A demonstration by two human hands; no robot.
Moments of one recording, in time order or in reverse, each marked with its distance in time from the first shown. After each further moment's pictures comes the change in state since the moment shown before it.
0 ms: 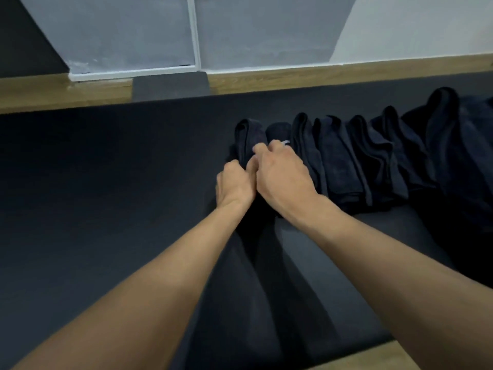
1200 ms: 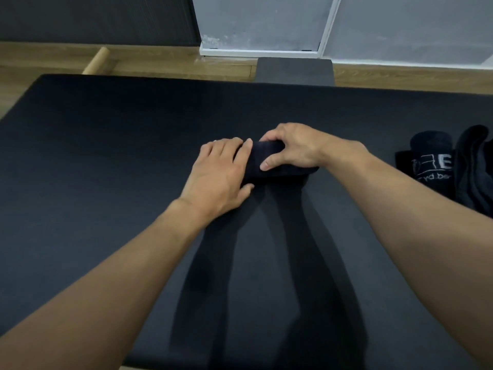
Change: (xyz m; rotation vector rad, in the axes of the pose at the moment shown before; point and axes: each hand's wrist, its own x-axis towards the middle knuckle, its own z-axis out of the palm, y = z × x) left_hand 0.000 -0.125 -0.225 1.111 0.250 0.592; right_hand 0.106 -0.156 0.045 0.281 -0.558 -0.482
